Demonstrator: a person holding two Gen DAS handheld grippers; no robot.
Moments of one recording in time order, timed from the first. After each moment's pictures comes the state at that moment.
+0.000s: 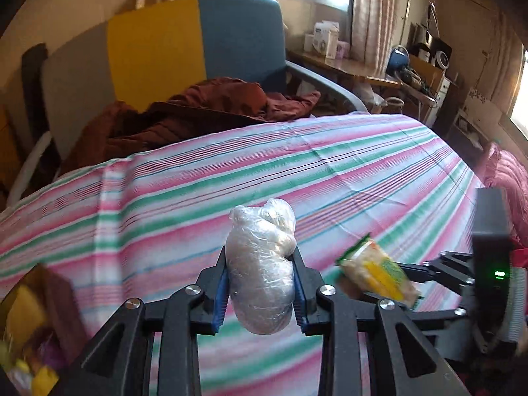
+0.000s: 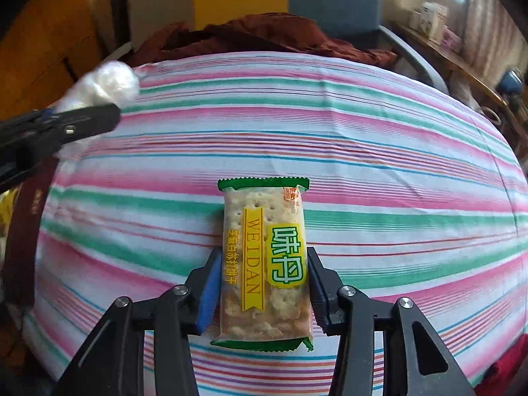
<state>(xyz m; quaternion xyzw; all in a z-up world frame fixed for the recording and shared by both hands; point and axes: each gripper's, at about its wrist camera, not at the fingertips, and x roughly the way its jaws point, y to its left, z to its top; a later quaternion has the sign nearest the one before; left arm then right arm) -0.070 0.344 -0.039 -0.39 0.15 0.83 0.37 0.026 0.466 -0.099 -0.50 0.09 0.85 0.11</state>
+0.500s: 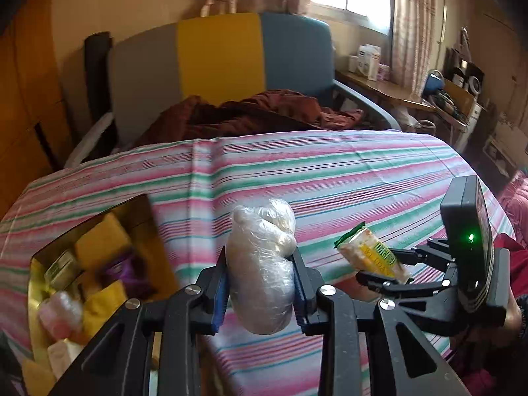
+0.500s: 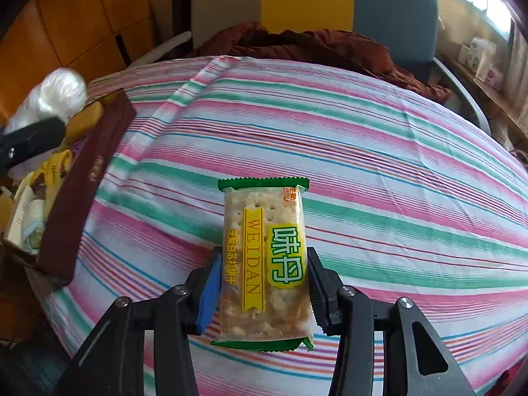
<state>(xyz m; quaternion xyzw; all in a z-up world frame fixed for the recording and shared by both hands) -0.034 0.225 -0.012 -0.38 0.12 0.87 0.29 0.017 0.400 -0.089 -0.49 0.06 0.87 0.02</state>
